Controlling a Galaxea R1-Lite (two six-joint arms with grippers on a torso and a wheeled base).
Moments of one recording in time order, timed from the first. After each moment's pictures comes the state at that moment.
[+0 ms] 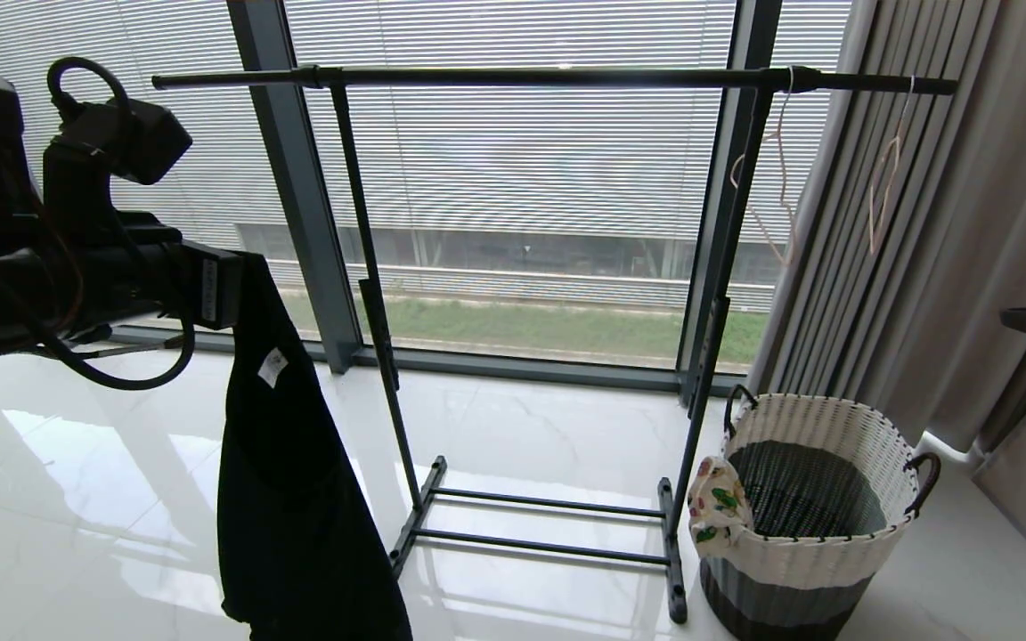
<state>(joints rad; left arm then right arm) -0.11 1.44 -1.10 -0.04 -0.07 0.27 -0.06 1.24 -1.14 0.24 0.16 -0.31</state>
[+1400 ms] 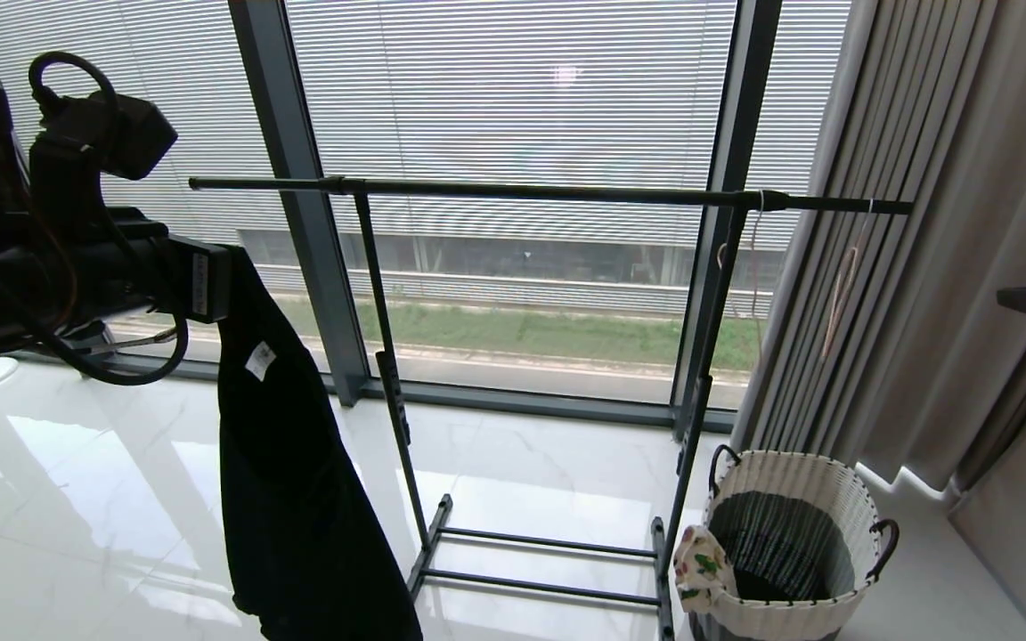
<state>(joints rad) -0.11 1.44 -1.09 -0.08 0.00 0.27 -0.07 1.27 -1.13 0.17 0.14 -0.23</state>
